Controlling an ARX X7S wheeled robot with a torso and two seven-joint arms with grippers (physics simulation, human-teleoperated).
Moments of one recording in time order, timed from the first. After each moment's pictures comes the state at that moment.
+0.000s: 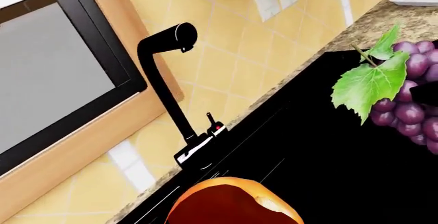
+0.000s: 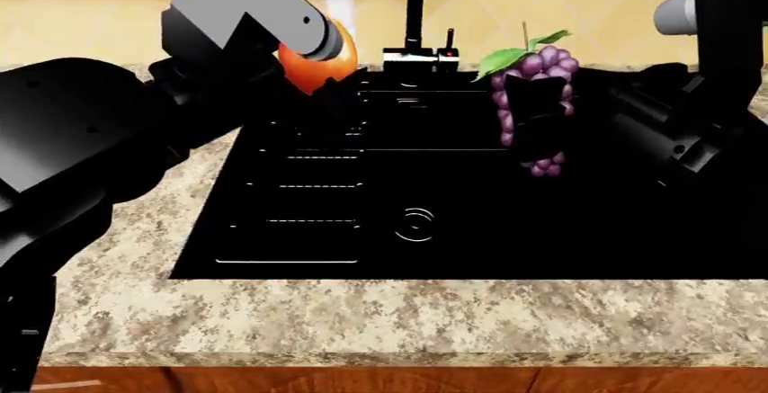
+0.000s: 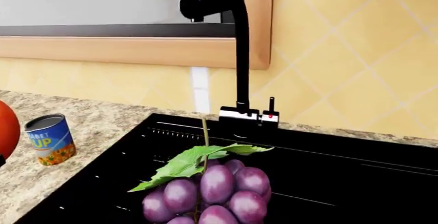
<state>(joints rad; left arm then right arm) -1.27 -0.48 0.47 0.33 -0.71 -1.19 0.12 1.04 0.58 0.01 -0.33 1.44 1.32 0.57</state>
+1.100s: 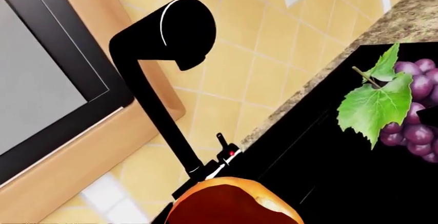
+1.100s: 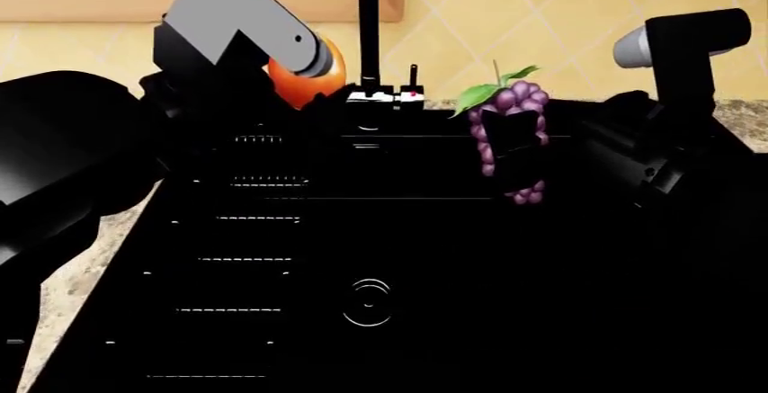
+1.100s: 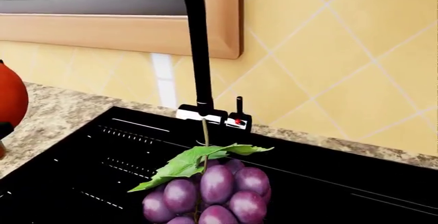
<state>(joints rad) -1.26 -0.52 0.47 0.36 -0.74 -1.22 0.10 1.00 0.60 -0.07 -0.31 1.45 1.29 0.50</state>
